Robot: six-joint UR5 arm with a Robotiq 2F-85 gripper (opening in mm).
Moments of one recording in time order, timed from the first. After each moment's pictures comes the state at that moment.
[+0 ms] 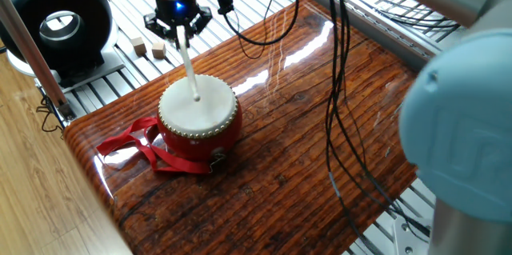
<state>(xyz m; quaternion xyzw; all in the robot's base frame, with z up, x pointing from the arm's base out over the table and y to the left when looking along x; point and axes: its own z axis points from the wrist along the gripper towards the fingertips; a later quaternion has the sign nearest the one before) 0.718 0.114 0.157 0.20 0.96 -0.04 0.18</state>
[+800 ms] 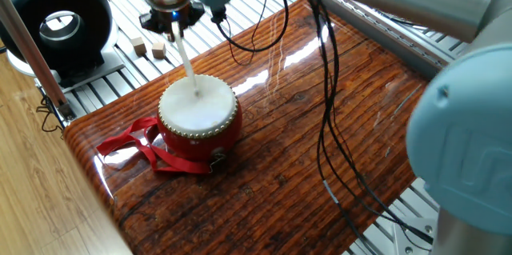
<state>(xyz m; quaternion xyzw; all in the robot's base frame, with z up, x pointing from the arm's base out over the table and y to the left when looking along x) 0.695 0.131 0.142 0.20 0.97 -0.02 0.13</state>
